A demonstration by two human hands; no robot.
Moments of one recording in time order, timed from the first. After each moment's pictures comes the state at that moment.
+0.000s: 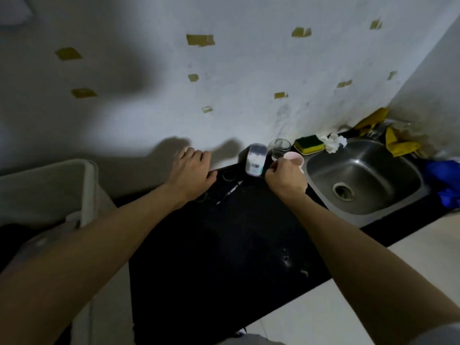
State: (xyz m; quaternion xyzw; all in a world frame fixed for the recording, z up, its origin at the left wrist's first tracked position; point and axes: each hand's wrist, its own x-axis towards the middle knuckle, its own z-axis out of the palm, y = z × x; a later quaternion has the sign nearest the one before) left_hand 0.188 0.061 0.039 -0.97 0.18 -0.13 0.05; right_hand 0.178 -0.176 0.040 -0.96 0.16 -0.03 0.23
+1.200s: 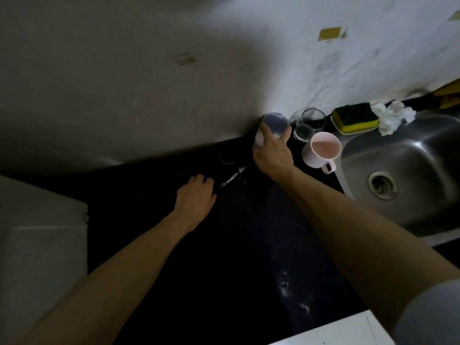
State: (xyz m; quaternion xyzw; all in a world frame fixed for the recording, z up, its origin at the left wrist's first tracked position) left_hand 0.247 0.008 -0.149 -0.99 0.04 0.13 -0.05; right_hand 0.353 -0.186 -0.103 -0.96 0.03 0.15 0.24
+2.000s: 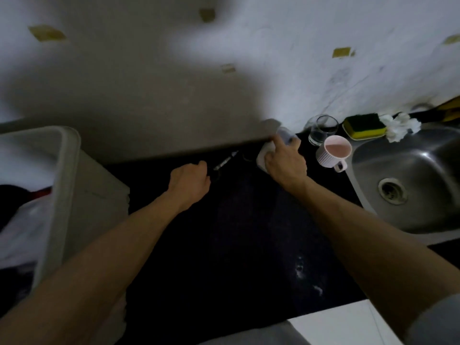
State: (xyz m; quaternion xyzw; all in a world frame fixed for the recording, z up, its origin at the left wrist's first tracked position) left_hand 0.215 0.072 -0.067 -1.00 0.00 0.08 -0.03; right_hand 0.277 -0.155 -0.045 -0.97 0.03 0.07 0.22
